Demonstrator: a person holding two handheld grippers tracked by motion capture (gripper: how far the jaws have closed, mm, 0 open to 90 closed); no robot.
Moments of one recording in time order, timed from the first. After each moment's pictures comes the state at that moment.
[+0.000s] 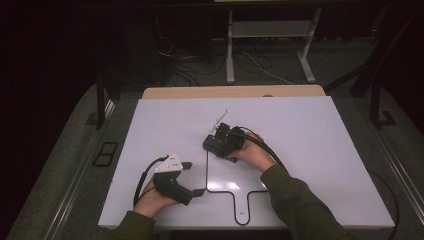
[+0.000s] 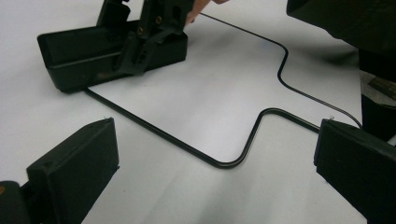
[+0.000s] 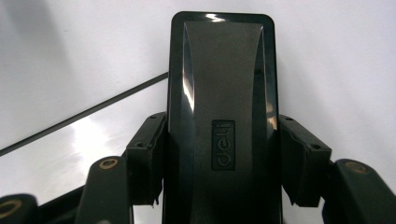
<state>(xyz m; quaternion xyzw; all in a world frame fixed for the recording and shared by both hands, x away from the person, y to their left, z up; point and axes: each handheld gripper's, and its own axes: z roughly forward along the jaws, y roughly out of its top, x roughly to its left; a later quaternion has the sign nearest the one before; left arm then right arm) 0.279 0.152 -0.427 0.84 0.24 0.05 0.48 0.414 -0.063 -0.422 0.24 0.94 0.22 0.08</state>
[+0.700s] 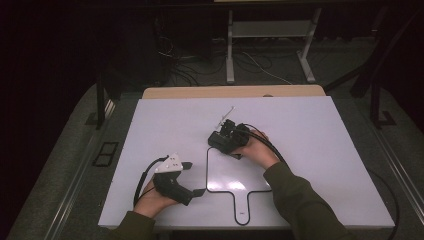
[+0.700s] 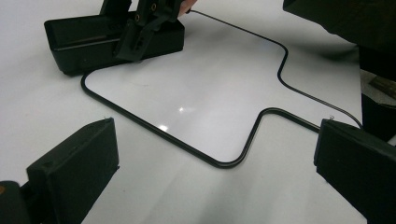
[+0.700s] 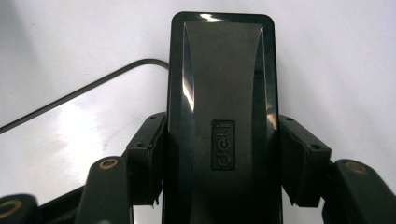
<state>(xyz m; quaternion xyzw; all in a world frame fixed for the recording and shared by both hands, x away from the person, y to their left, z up) 0.279 0.152 -0.426 0.84 0.24 0.05 0.48 0.426 -0.079 -0.423 0.27 0.93 0.22 0.09</state>
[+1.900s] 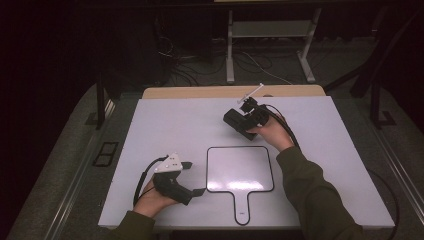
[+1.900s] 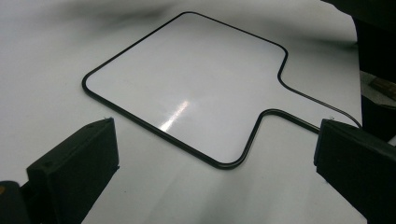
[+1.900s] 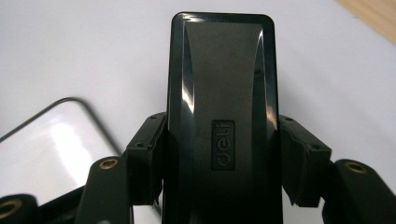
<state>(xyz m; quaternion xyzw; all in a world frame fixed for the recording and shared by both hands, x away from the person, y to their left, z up) 0.279 0.153 -0.426 0.84 0.24 0.05 0.49 0.470 -0.141 -0.388 0.35 0.89 0.28 0.09</state>
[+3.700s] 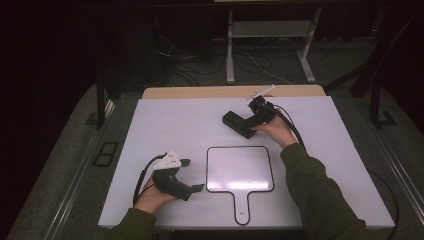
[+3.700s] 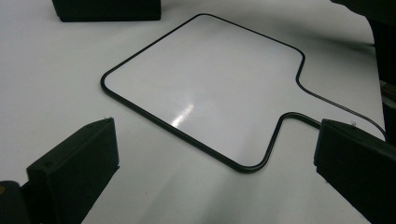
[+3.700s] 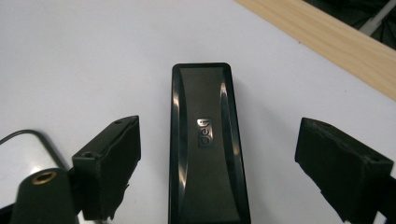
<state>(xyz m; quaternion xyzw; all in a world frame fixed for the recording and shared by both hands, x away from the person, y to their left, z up) 0.289 0.157 -0.433 0.83 0.25 0.06 0.49 0.473 -0.164 -0.398 0.37 0.85 0.35 0.14</state>
